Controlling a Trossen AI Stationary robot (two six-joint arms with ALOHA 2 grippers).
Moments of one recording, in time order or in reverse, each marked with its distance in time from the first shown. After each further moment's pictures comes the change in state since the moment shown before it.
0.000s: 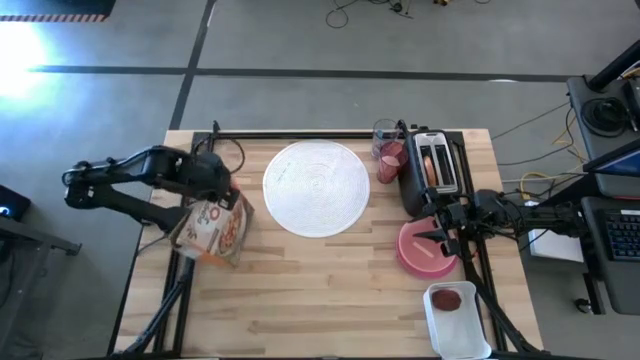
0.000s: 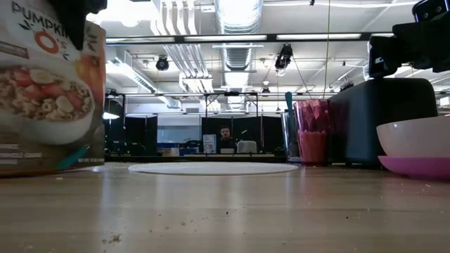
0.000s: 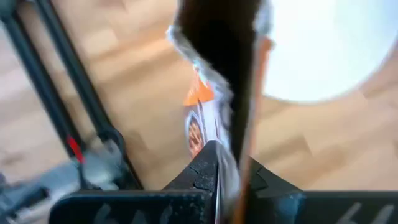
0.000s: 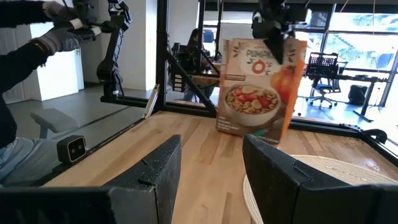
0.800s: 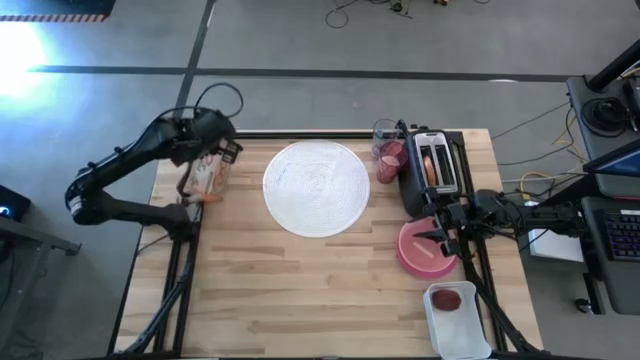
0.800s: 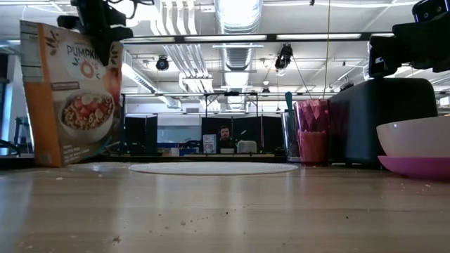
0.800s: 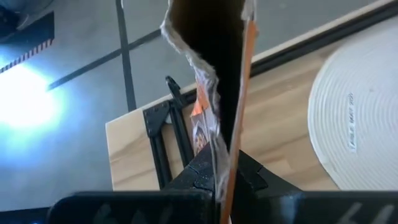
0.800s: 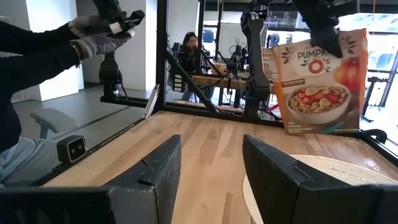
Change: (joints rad) left arm 0.507 0.064 -0.002 0.244 -0.347 0.578; right arm 0.000 0.000 0.000 0.000 0.000 0.000
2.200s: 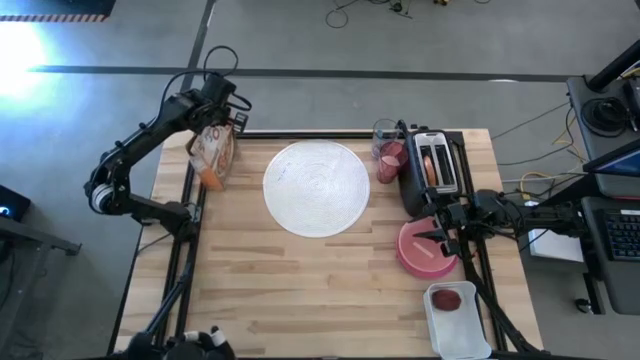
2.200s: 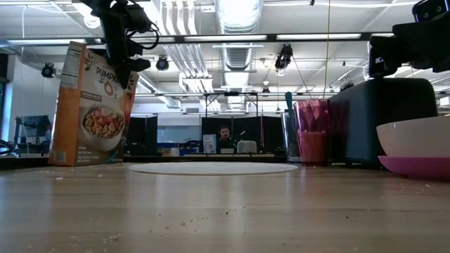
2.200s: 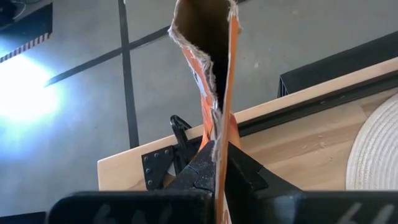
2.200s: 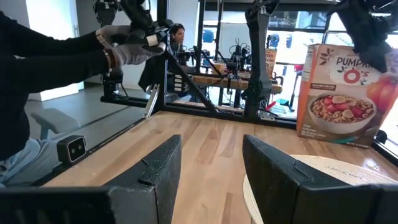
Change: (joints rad) left arm 0.385 0.199 -0.001 0.398 0.164 0.349; right arm 0.000 0.000 0.000 0.000 0.000 0.000
